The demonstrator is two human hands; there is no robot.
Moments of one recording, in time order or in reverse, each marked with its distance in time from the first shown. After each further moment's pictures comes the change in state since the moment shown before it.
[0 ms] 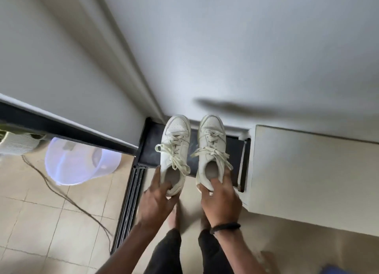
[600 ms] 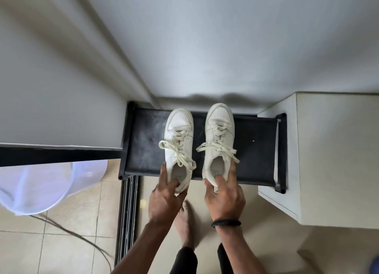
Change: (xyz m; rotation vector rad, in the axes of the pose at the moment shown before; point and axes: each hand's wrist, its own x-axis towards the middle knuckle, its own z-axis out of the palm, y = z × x) left_hand 0.091 -0.141 0.174 0.043 -0.184 -0.038; right_hand 0.079 0.041 0.246 0.044 0.039 0.152
